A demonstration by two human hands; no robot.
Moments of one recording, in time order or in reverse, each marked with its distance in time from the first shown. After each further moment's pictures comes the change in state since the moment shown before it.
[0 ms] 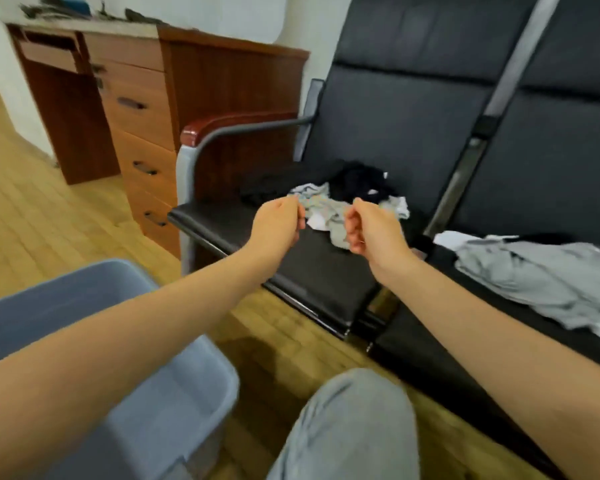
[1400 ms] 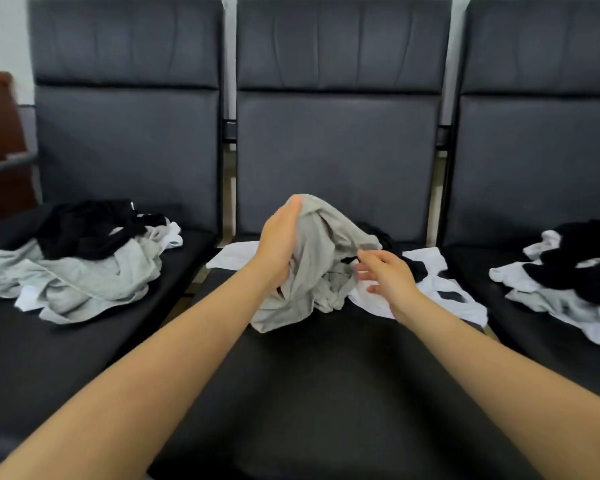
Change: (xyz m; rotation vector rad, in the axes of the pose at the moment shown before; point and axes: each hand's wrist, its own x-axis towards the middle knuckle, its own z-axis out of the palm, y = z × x) left_hand -0.051 0.013 0.415 -0.236 -0.684 -0.018; right_hand -0.018 0.061 -0.434 -0.143 0.586 -0.019
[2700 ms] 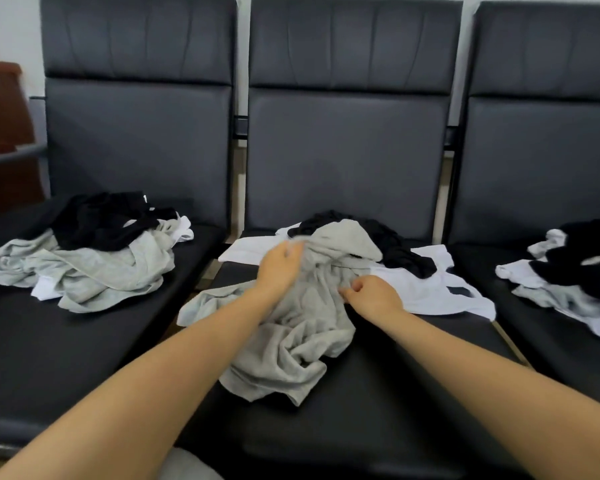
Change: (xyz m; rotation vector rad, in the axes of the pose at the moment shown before) left_hand 0.003 -0.053 -0.042 0.689 0.089 0.100; right_hand -0.008 0.032 0.041 -0.905 -0.037 -0.080
